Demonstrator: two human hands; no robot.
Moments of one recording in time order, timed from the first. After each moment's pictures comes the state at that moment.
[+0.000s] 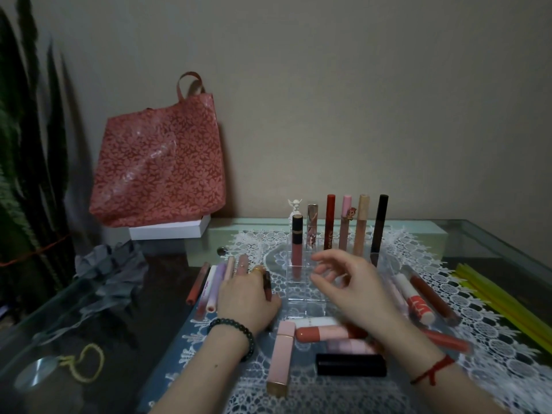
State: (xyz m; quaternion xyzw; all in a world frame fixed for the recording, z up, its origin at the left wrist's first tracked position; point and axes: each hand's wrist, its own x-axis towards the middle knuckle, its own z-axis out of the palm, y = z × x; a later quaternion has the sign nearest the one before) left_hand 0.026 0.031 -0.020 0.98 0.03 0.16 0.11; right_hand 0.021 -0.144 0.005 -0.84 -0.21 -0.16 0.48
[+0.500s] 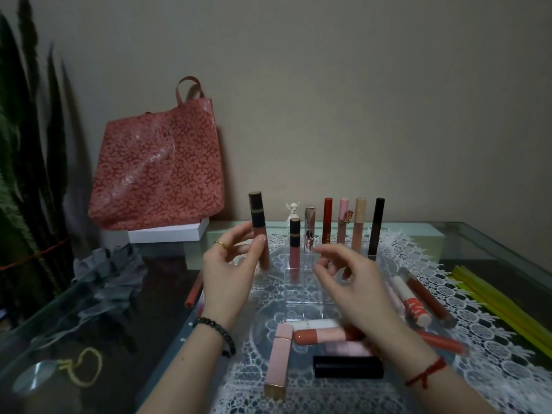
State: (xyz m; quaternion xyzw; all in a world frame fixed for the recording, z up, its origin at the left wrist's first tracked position) left_hand 0.011 0.029 0.020 0.69 -0.06 0.39 0.61; right_hand 0.017 -0.143 0.010 -0.82 -0.22 -0.21 0.48
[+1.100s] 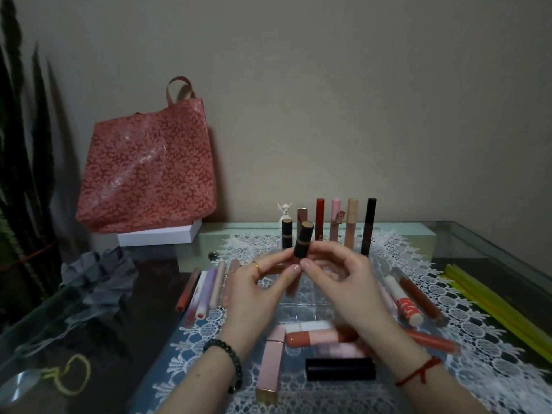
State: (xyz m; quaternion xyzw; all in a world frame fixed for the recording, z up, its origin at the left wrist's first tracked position) left_hand 0.002 -0.003 0.005 0.69 -0.19 0.26 0.65; right_hand 0.012 -0.139 0.017 -0.69 -0.25 -0.16 0.65
